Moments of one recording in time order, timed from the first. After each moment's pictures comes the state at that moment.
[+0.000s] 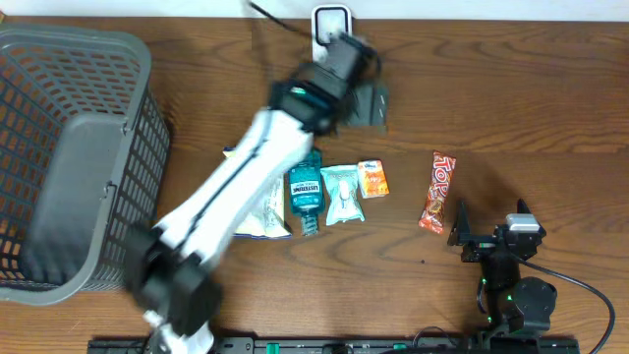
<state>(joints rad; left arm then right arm) -0.60 1.82 1.79 -0.77 -0.03 -0.43 -0.06 0.02 0.01 -0.07 -0.05 0.02</state>
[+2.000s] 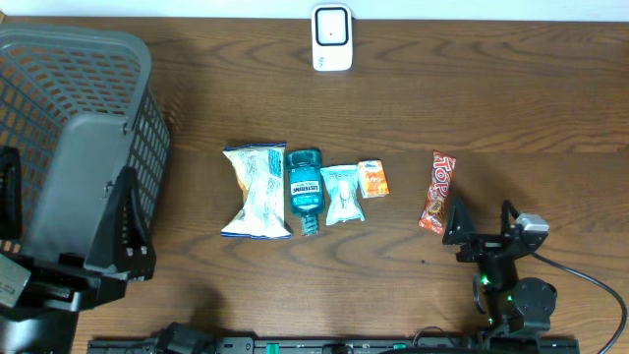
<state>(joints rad) -0.32 0.62 1.50 -0.60 -0.11 -0.03 -0.06 0.02 0.01 -0.06 -0.15 0.41</state>
